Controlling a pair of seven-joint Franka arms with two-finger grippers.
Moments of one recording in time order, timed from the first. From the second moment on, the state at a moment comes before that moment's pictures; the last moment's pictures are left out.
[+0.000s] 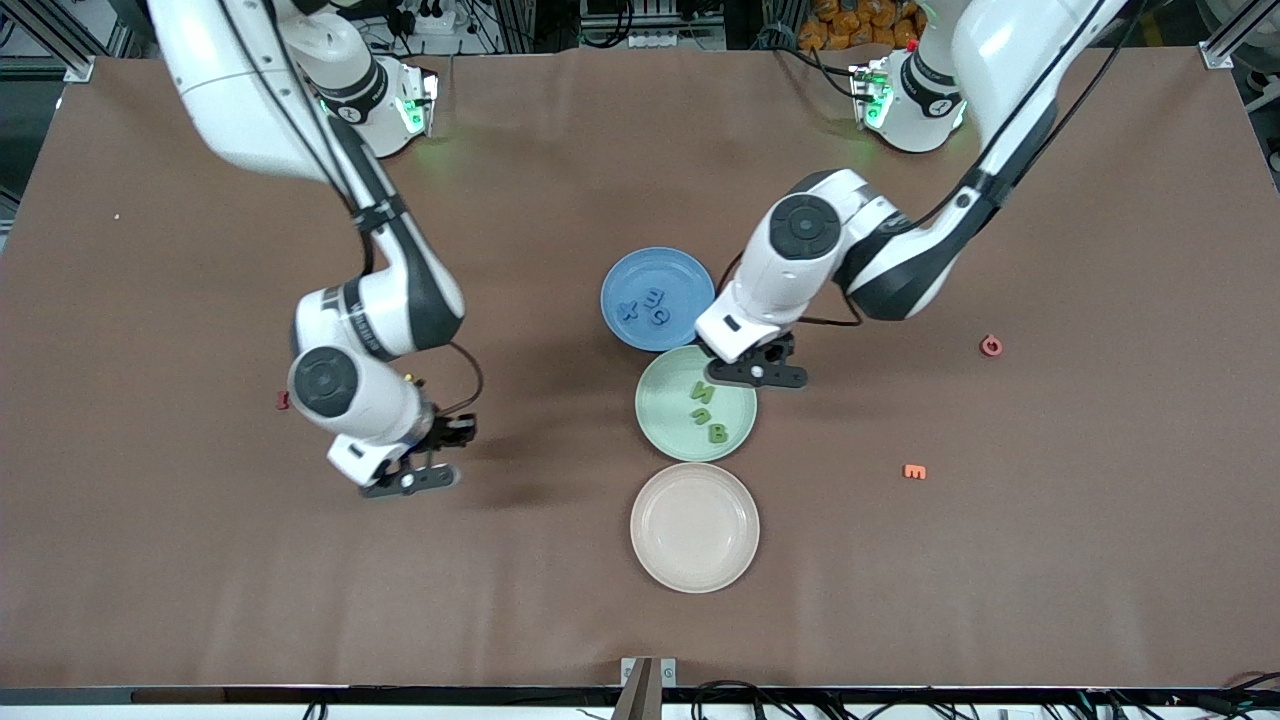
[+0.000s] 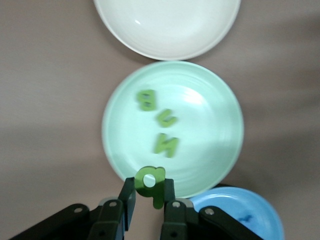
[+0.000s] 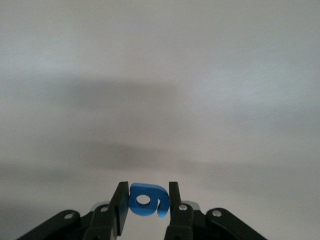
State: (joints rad) left arm -0.01 0.57 -0.72 -1.76 0.39 2.26 -0.79; right arm 0.36 0.63 -0.02 -1.57 0.07 2.18 0.15
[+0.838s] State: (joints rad) left arm -0.30 0.68 -0.44 -1.55 0.39 2.26 -0.95; right arm 0.77 0.61 -0.01 -1.65 0.07 2.17 0.56
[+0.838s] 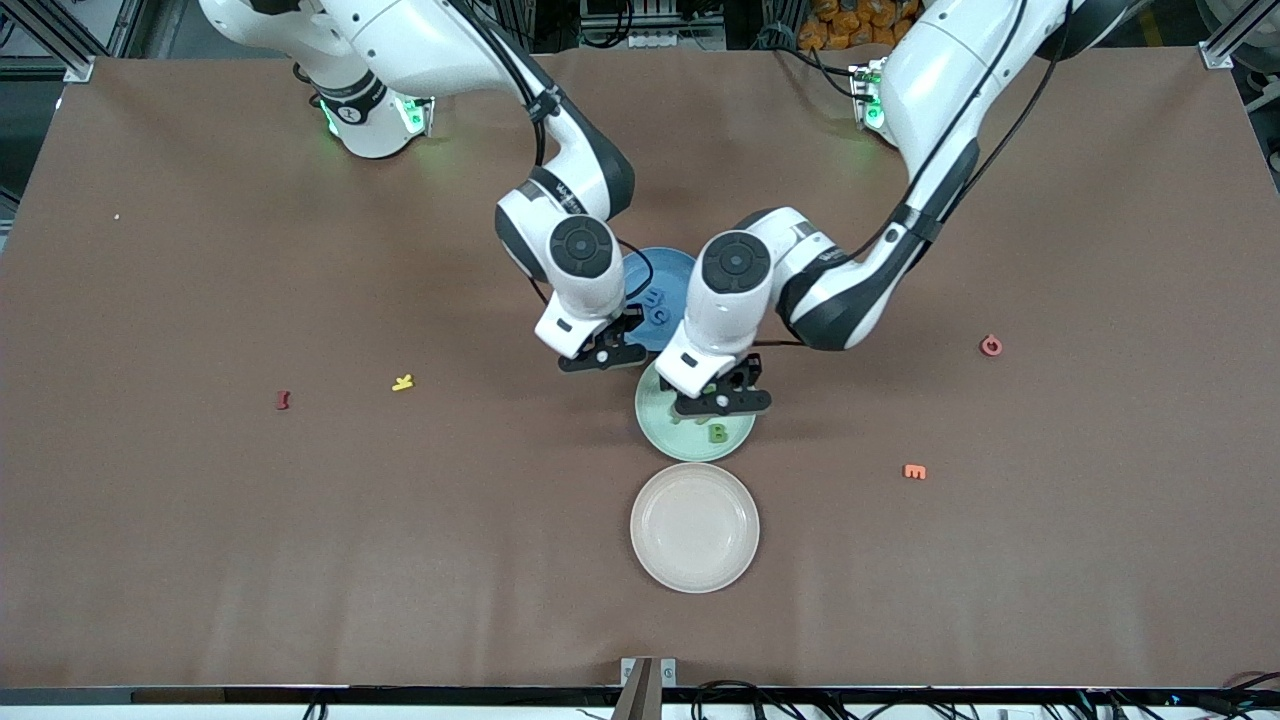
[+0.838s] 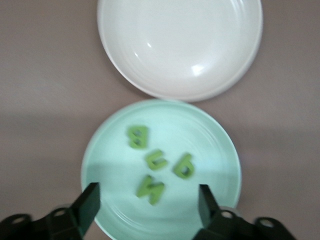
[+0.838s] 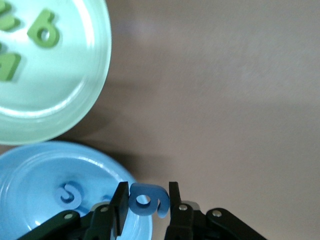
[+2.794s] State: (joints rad) left arm 0.08 0.08 -0.30 -1.52 0.05 1.65 -0.14; right arm 0.41 0.55 -0.11 -1.56 0.06 2.01 0.21
